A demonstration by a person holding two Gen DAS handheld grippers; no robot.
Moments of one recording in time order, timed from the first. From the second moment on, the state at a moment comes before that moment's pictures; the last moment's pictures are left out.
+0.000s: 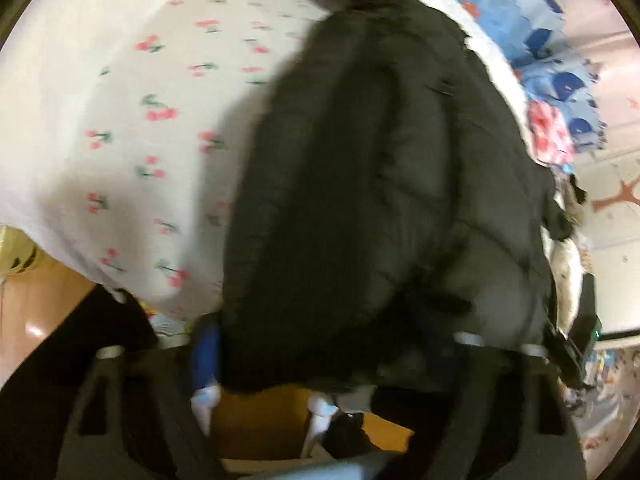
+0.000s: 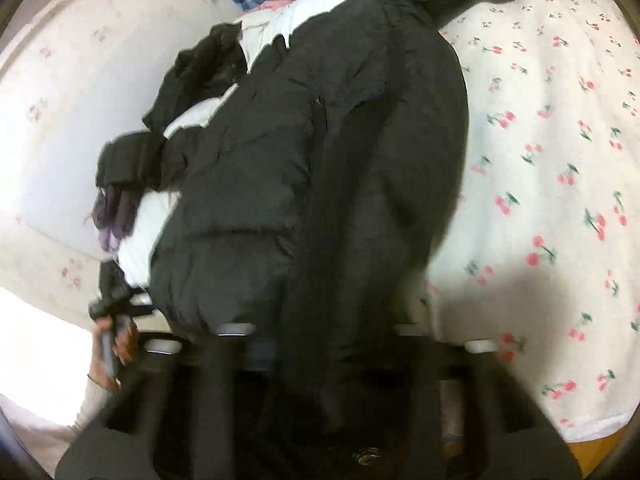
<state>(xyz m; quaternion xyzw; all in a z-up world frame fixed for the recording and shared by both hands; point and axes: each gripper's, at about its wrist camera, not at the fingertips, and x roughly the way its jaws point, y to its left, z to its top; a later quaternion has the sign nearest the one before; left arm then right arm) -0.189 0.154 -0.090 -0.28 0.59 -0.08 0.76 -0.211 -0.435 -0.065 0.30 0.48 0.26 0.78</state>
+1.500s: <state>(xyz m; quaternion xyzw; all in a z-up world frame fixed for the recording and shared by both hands) 0.005 -0.005 -0.007 -0.18 0.37 -0.12 0.91 0.020 -0.733 -0.017 0.38 0.33 -0.17 0.85</state>
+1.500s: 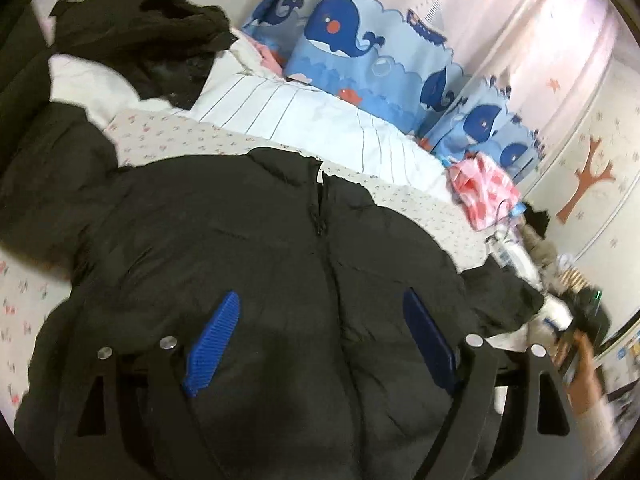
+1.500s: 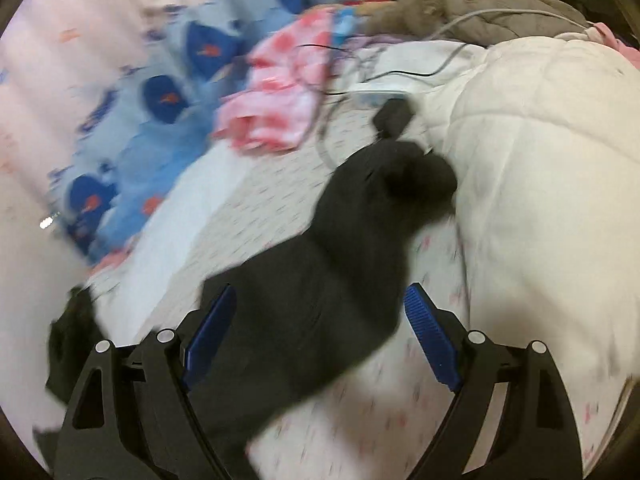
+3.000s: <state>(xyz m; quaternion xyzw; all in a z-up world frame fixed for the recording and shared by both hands) -0.007 -0.041 -0.031 -0.06 0.32 -0.12 0.94 0.002 -0.707 0.068 0.37 0.13 -0.09 0.91</state>
